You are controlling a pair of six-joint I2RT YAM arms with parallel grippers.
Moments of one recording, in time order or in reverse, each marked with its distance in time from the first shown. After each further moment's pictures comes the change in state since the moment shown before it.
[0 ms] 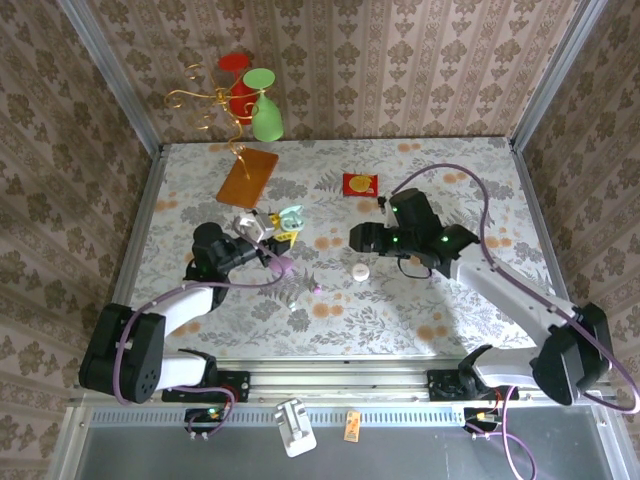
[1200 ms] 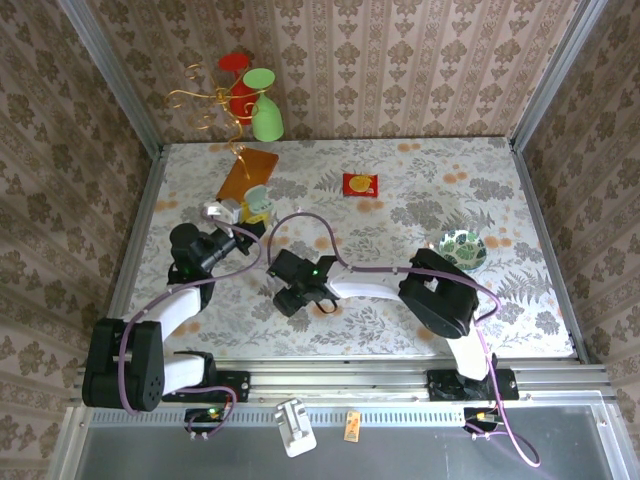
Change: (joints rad) left arm 0.163 -0.060 -0.016 0.023 -0.085 -0.199; right arm 0.490 0.721 0.356 0.043 0.312 -0.371
